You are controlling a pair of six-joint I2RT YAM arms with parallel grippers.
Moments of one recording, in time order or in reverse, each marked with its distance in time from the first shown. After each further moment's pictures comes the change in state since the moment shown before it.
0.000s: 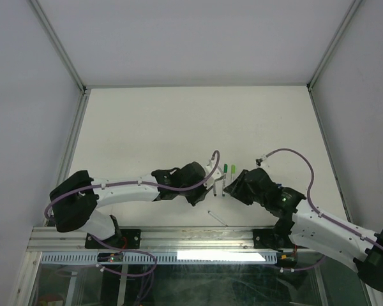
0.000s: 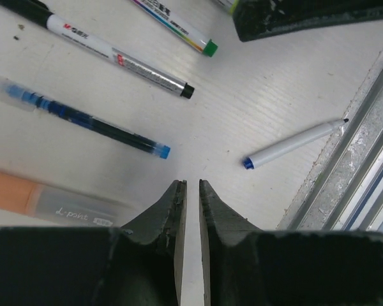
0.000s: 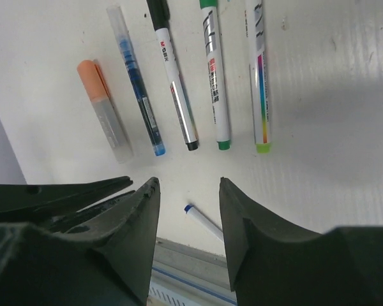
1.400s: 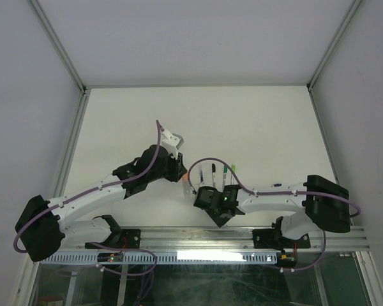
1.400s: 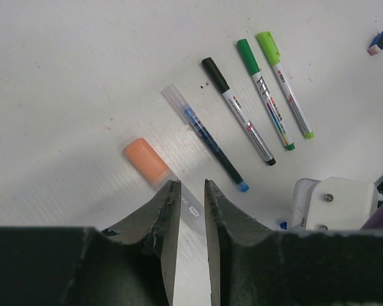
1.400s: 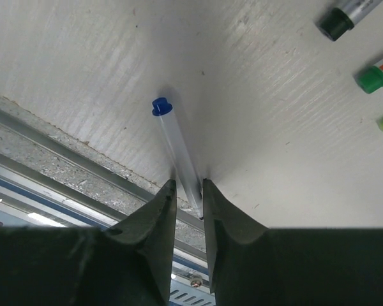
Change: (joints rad) left arm 0.295 -0.369 -0.161 0.092 -0.090 -0.288; right arm 0.462 0.738 0.398 -0.270 -0.026 -0.700
